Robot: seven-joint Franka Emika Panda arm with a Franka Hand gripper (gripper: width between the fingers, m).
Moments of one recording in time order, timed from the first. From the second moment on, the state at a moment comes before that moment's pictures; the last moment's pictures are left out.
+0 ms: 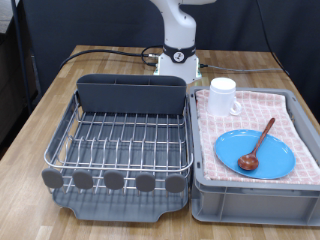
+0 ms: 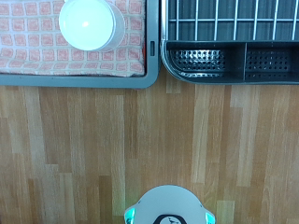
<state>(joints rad) 0.02 -0.75 -0.02 -2.34 0.01 1.57 0.78</state>
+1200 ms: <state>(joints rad) 0.02 -0.53 0.16 -2.34 0.09 1.88 1.22</state>
